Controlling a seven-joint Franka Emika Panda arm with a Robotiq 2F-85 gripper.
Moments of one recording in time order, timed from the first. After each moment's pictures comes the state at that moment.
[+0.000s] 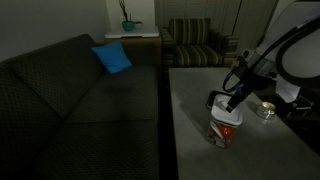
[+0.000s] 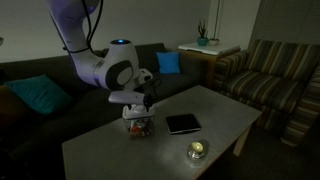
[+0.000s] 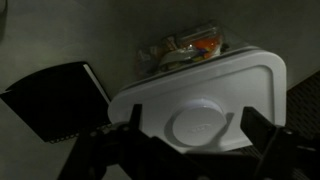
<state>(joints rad) 0.04 1.03 0.12 -1.86 -0.20 3.13 -0.27</state>
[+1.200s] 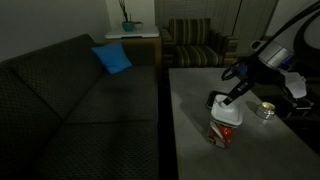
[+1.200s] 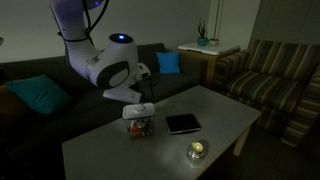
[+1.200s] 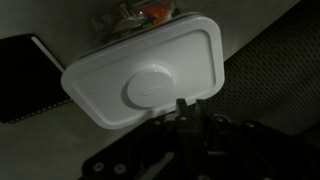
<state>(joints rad) -0.28 1.04 0.43 -1.97 -0.24 3.21 -0.43</state>
